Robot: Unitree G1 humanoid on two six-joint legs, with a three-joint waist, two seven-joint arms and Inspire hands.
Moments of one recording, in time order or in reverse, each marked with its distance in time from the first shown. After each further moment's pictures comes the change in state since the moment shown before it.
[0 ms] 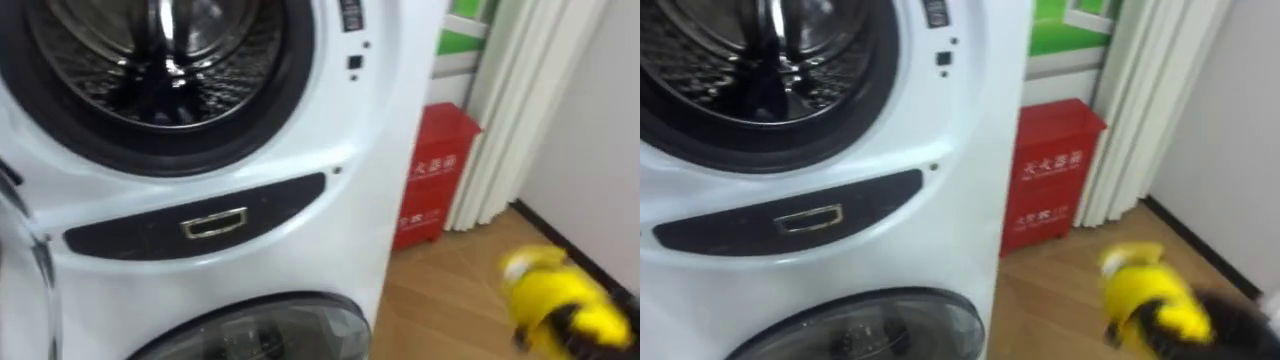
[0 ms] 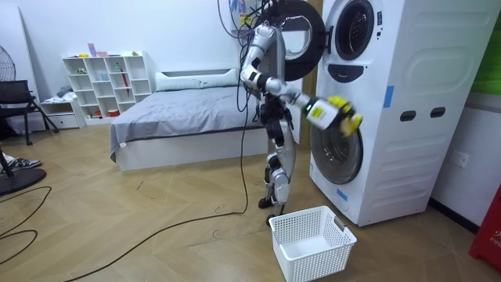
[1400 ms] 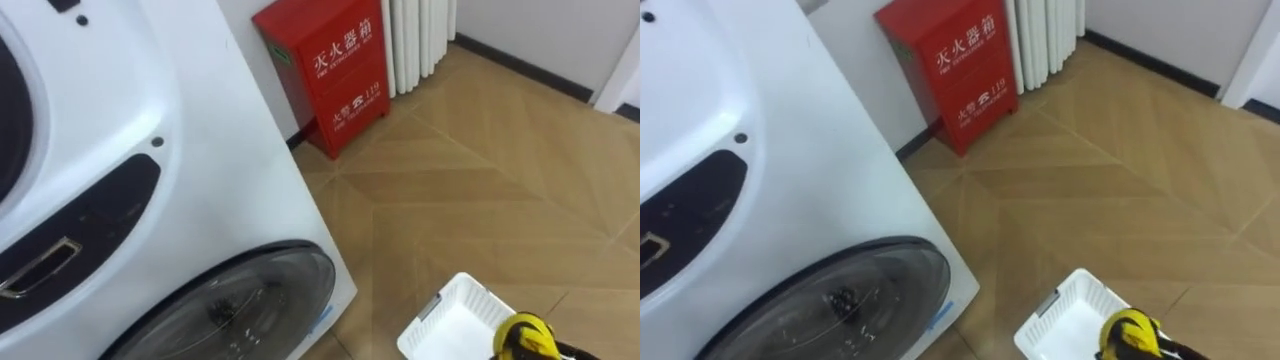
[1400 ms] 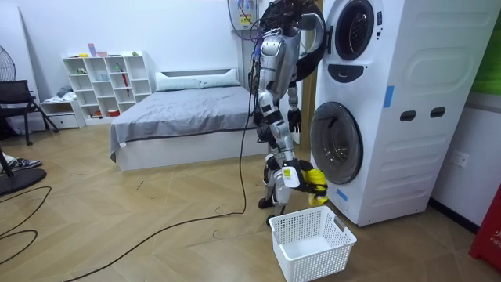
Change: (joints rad) left arm -0.111 -0.066 -0.339 0.069 -0.359 -0.040 0.000; right arm -0.561 0.048 0.182 0.804 0.068 -0.188 -0.436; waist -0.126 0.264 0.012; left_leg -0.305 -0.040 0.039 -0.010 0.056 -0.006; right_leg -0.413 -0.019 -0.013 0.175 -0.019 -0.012
